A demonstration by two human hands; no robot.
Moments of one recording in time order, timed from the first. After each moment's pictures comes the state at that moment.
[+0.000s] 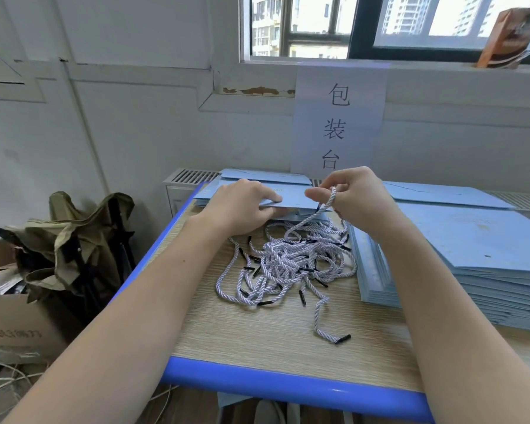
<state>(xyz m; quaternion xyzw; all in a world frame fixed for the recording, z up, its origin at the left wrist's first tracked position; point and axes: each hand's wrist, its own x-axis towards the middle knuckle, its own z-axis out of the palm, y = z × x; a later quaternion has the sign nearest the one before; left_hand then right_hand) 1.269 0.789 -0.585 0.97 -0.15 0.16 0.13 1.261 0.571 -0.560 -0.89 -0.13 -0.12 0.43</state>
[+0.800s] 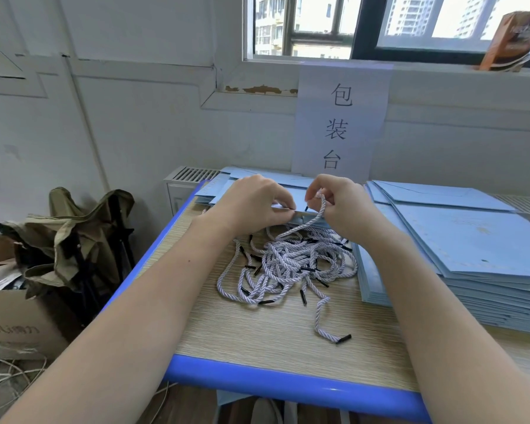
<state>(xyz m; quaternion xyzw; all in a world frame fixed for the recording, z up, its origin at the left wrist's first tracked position) 1.260 0.776 -0.581 0.93 -0.25 0.21 0.19 1.268 0.584 -0.577 -0.91 -0.18 -0.14 0.34</state>
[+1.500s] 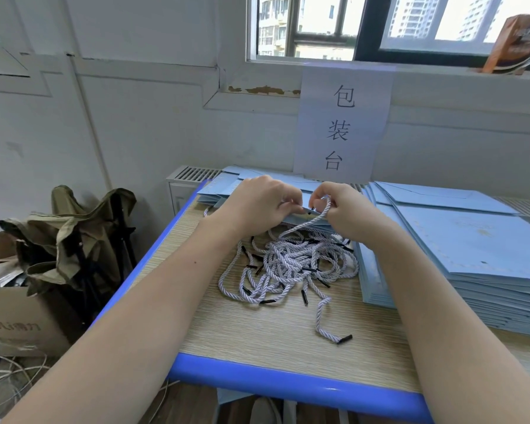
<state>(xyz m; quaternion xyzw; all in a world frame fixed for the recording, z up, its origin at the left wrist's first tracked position) 1.258 0.768 -0.579 0.92 -0.26 0.22 0.17 1.264 0.582 -0.574 -0.92 -0.16 -0.06 0.35</state>
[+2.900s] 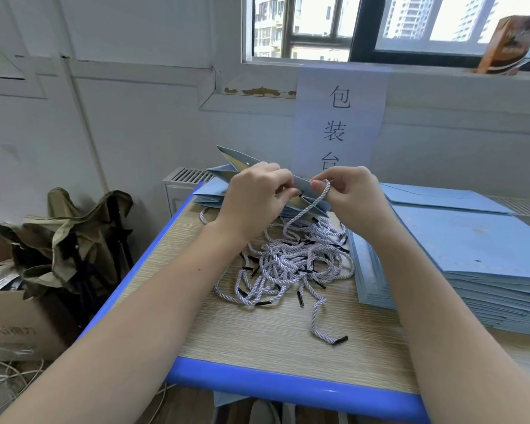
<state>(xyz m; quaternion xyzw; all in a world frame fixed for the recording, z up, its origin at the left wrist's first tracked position) 1.264 0.760 -0.589 0.85 -0.22 0.44 0.20 1.271 0.571 -0.571 -0.85 -0.20 -0.20 0.43</state>
